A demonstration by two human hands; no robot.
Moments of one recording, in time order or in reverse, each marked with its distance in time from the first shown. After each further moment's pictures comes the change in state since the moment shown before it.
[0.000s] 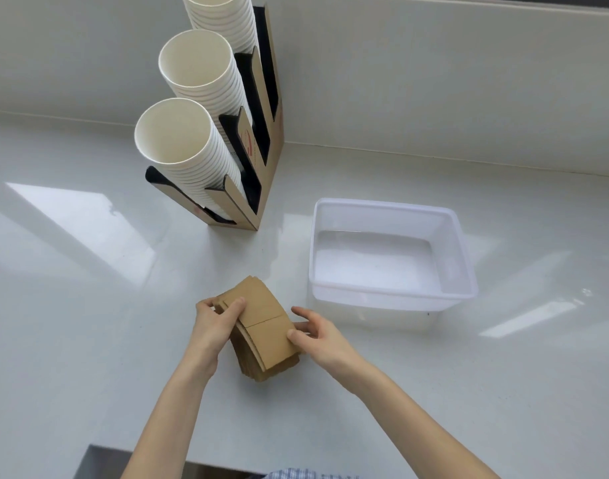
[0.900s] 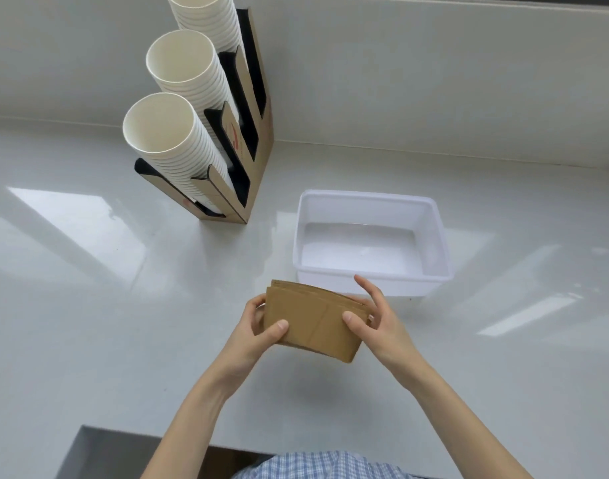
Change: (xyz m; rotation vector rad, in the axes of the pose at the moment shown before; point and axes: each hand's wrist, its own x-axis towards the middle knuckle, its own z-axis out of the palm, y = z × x) left_hand -0.053 -0.032 0.030 -0.045 -0.532 0.221; right_hand -0.055 0.027 -0.072 0.026 0.201 -0.235
